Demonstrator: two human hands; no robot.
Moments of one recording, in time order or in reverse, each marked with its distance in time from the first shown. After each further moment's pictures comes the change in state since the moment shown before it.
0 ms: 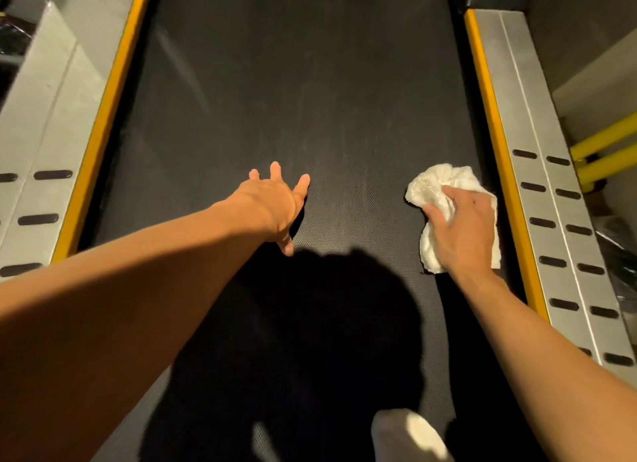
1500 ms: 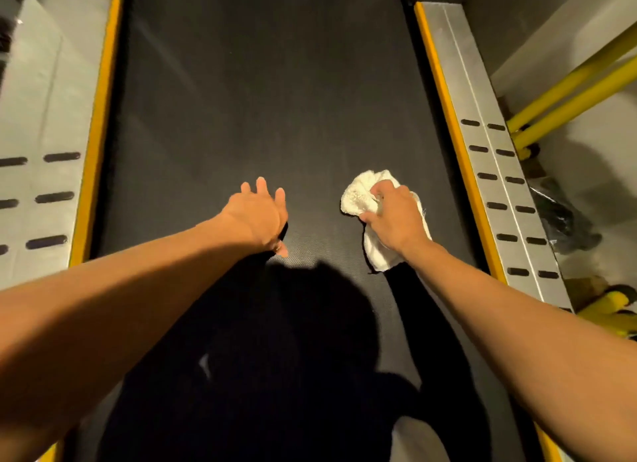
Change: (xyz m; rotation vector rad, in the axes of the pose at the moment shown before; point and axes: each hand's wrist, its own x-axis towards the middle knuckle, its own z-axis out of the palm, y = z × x) left_hand -0.060 0.001 0.055 0.109 0.073 0.099; right_hand -0.068 -0.056 -0.004 -0.125 -0.334 0.025
